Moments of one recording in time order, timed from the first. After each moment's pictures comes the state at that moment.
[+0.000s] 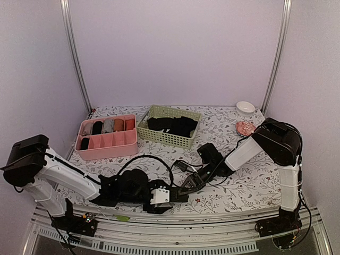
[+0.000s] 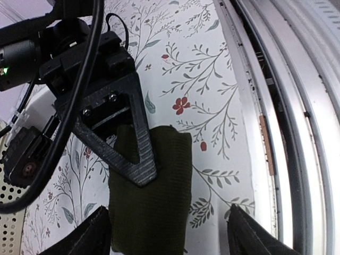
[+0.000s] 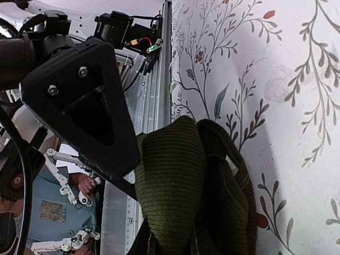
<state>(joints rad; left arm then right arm) -1.24 1.57 0.52 0.45 -0.01 0.52 0.80 2.11 0.93 0.33 -1.21 0.33</state>
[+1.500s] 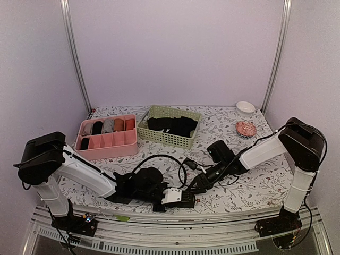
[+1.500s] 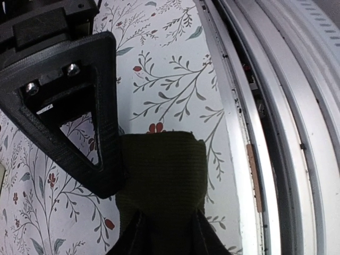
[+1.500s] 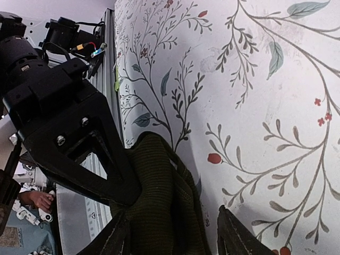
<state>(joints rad) -1.23 1.75 0.69 0.39 0.12 0.47 0.79 1.86 0.80 0.12 -0.89 0.20</state>
